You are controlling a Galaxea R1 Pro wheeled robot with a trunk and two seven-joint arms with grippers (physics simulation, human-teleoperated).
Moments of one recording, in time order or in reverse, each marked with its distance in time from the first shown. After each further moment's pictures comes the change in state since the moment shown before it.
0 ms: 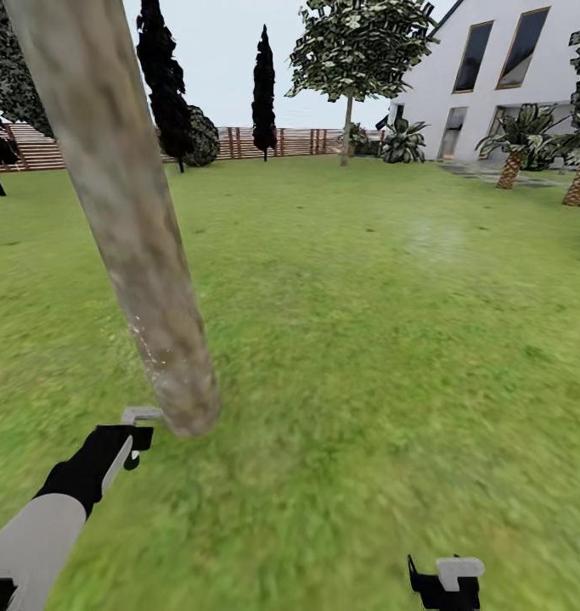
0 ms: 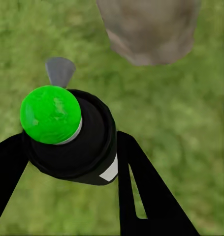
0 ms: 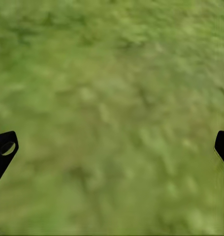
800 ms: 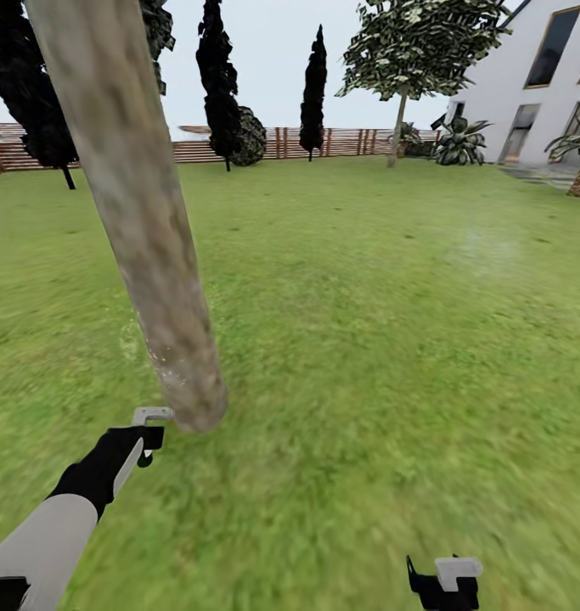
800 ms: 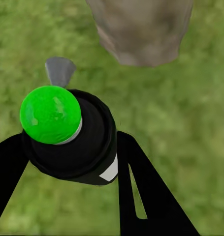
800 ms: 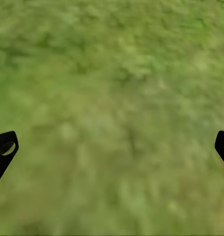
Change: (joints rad) left arm -0.001 -0.040 0.004 0.022 0.010 -0.055 0.006; right arm 0.000 0.003 0.003 0.002 0.002 0.000 0.001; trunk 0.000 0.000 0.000
